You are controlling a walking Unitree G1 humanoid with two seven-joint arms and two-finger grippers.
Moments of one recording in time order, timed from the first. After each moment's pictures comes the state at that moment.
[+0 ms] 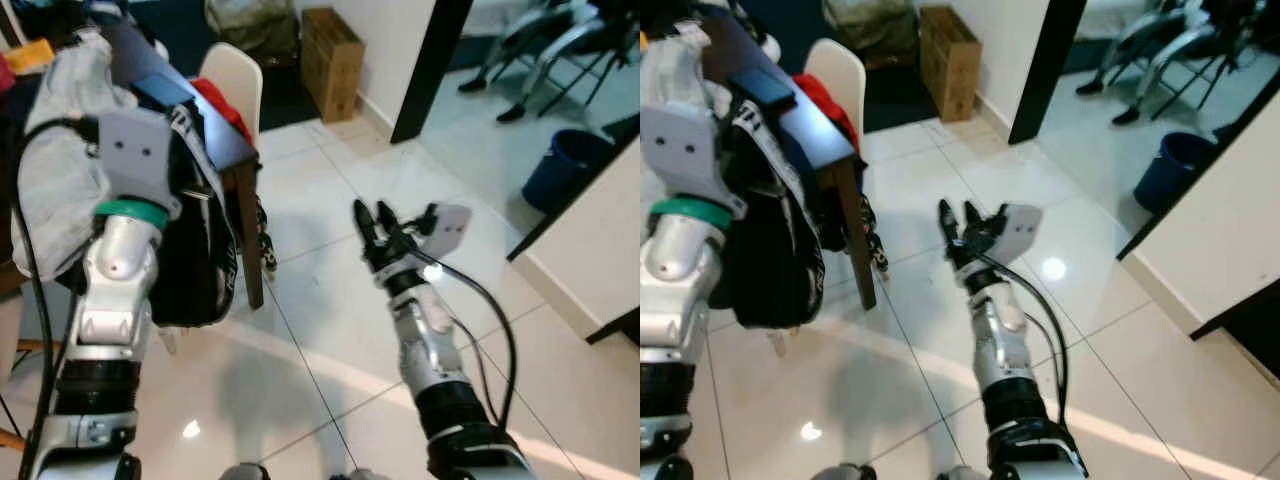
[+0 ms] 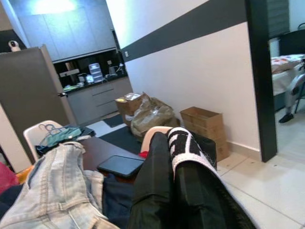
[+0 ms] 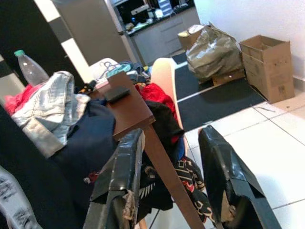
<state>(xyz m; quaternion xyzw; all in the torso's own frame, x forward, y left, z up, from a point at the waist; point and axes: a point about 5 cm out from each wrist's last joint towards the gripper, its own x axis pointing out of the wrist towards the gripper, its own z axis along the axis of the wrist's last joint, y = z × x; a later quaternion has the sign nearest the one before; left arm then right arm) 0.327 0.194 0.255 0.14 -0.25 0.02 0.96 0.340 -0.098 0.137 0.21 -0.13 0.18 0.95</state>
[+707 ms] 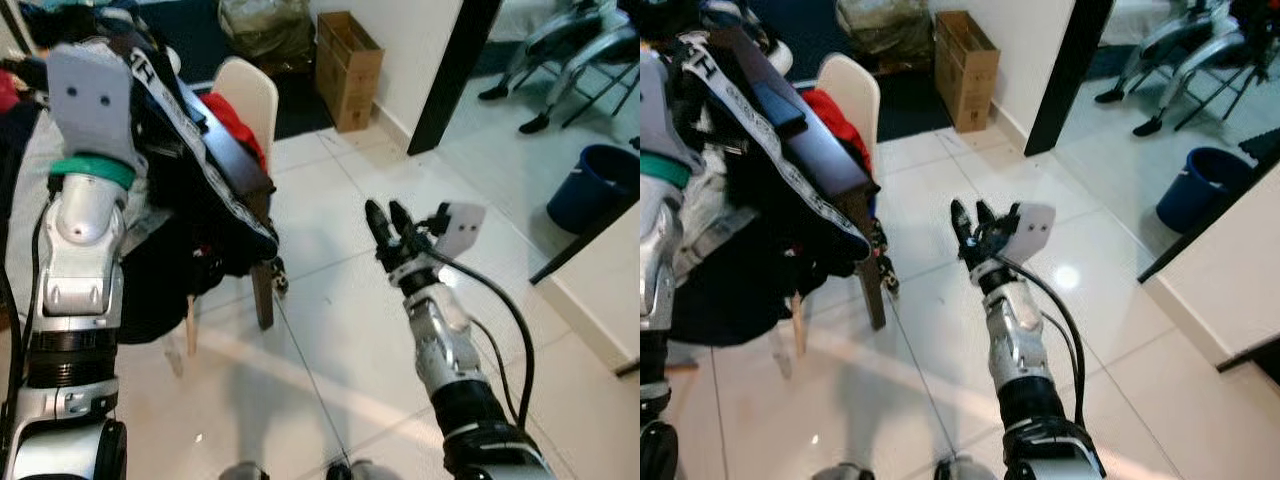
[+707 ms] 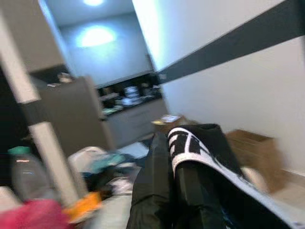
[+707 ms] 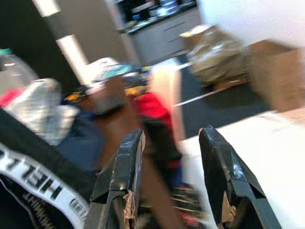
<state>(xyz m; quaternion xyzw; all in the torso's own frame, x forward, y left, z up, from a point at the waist) 0.322 0.219 0.314 0.18 -0.32 0.07 0.93 0.340 -0.101 0.139 0.20 -0.14 0.17 0.96</state>
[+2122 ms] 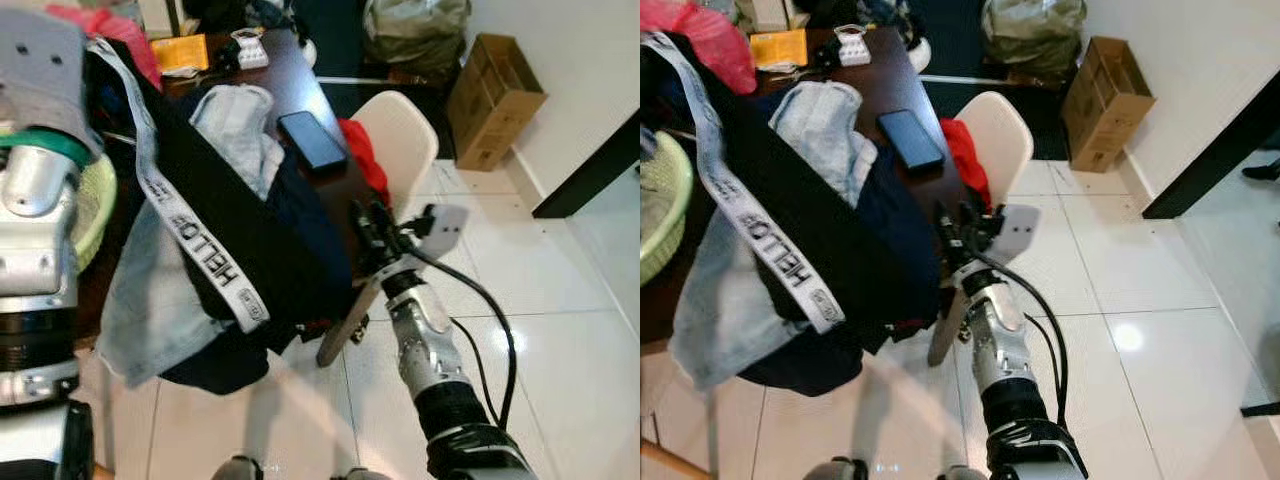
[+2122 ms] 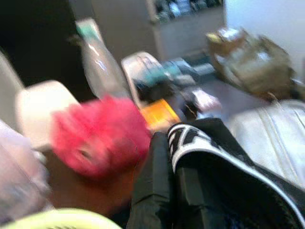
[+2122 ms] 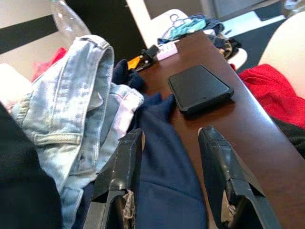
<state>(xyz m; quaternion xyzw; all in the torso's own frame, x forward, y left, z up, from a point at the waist) 0.338 0.234 0.287 0.16 -0.17 0.04 0.97 0.339 -0.096 0.138 0.21 -0.13 0.18 0.95</state>
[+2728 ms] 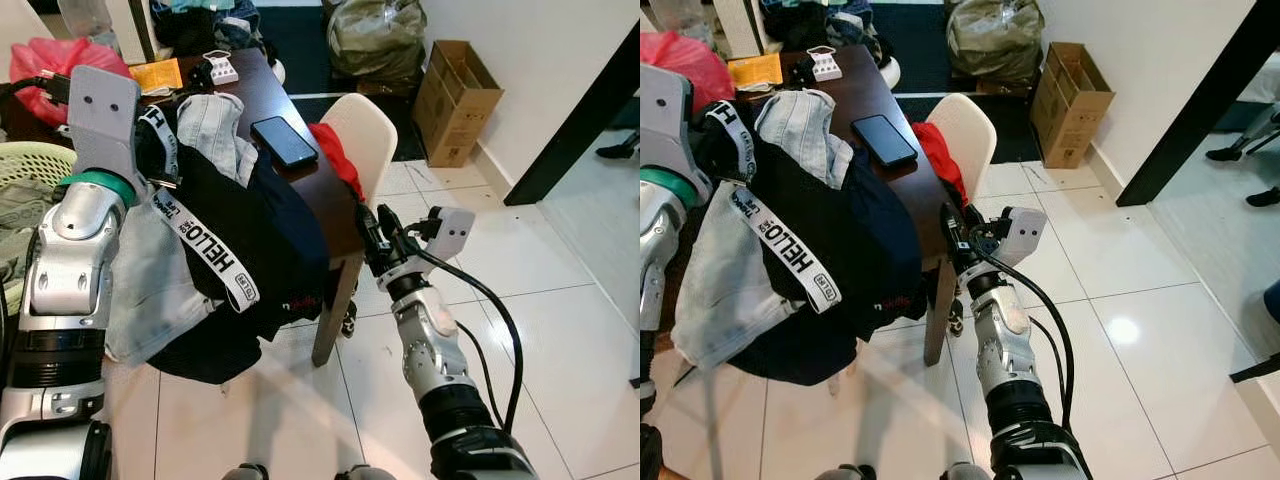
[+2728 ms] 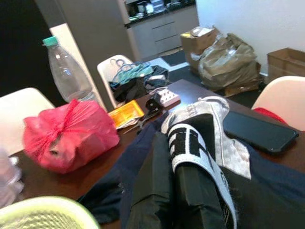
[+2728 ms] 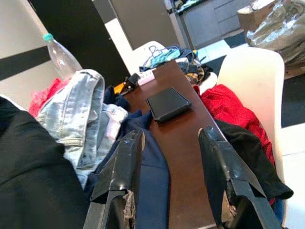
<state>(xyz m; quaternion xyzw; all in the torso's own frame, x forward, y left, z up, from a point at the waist) 0.340 0.231 0.271 0.17 -0.12 0.05 0.98 0.338 -0.103 0.134 0.22 -0.13 0.17 0.95</state>
